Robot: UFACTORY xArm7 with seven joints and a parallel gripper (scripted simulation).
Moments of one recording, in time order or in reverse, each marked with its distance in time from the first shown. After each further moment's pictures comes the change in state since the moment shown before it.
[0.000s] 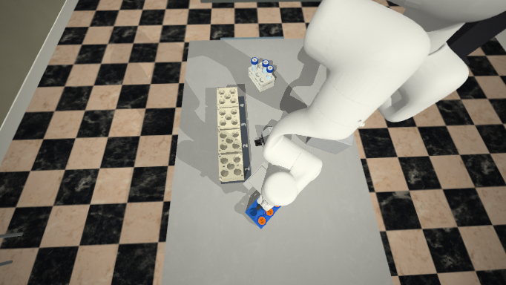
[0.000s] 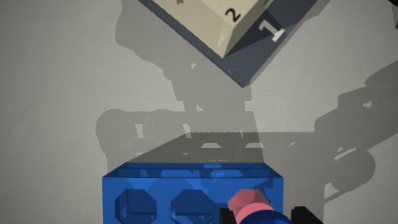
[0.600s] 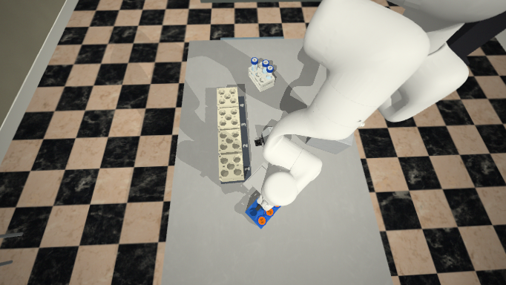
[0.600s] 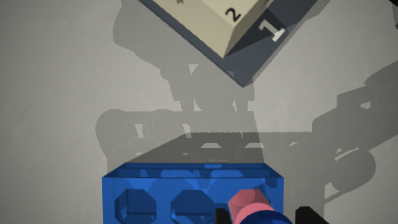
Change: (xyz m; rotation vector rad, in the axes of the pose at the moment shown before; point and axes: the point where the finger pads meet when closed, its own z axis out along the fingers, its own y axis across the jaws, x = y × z) arm 0.000 0.000 0.000 0.000 0.000 0.000
